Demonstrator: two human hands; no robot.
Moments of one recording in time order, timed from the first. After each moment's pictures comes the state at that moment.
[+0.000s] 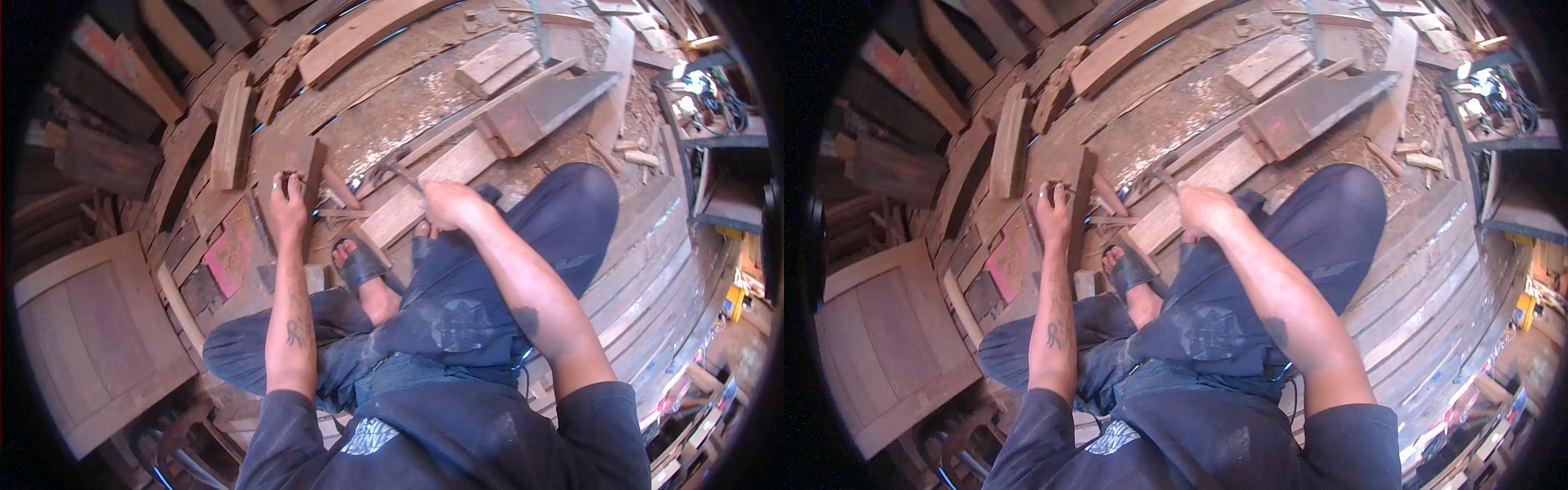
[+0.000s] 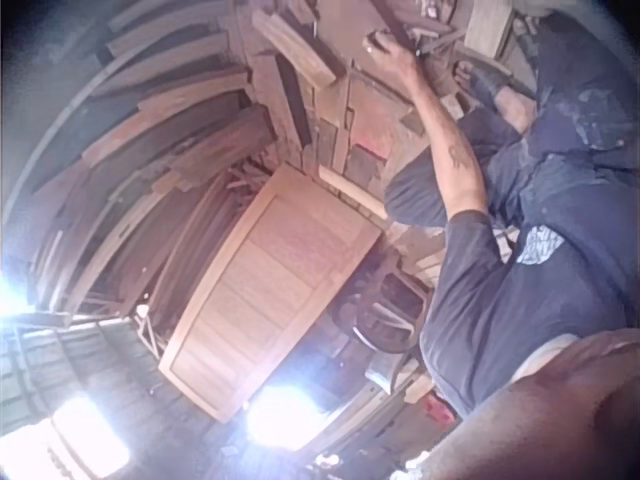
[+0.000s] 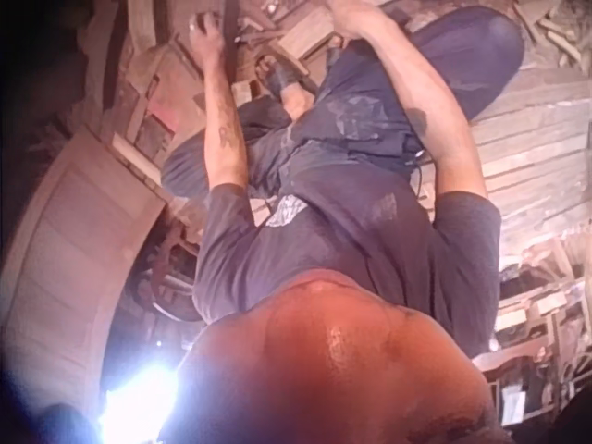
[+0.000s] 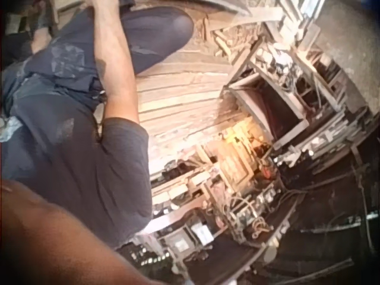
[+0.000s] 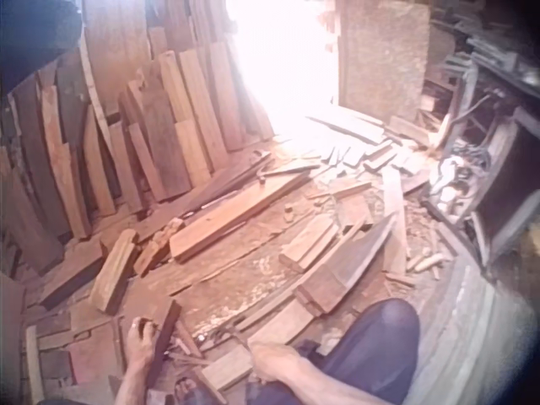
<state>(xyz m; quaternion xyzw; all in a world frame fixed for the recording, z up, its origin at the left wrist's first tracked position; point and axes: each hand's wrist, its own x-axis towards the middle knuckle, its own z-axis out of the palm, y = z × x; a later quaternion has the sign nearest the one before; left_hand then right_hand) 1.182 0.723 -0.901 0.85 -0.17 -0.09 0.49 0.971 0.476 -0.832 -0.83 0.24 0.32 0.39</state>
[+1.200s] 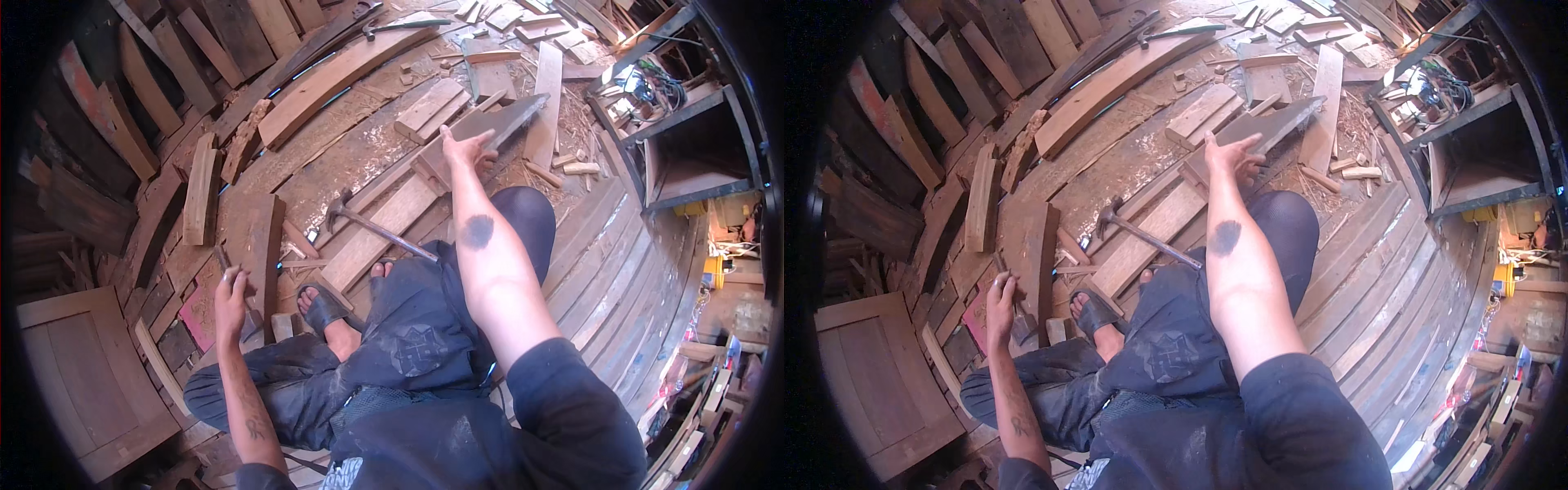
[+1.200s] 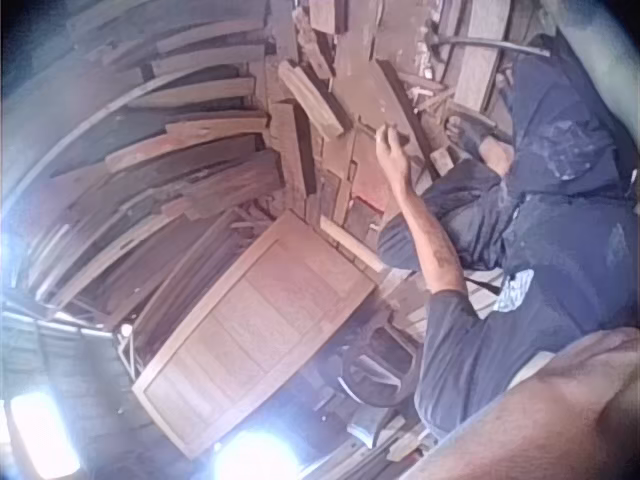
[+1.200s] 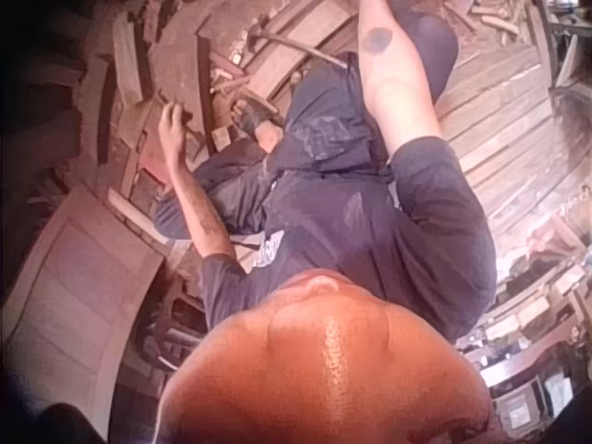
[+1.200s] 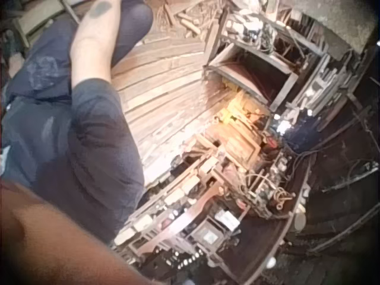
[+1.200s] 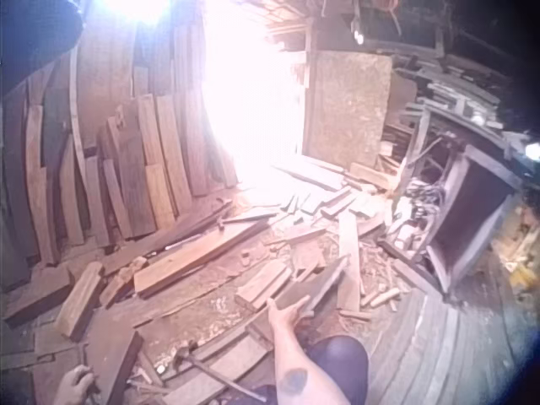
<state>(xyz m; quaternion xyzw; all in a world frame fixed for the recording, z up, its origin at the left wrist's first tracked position) 1.140 0.800 -0.804 0.84 -0.20 -0.26 0.44 0.971 0.320 -0.846 -0.54 0.78 -0.14 0.28</state>
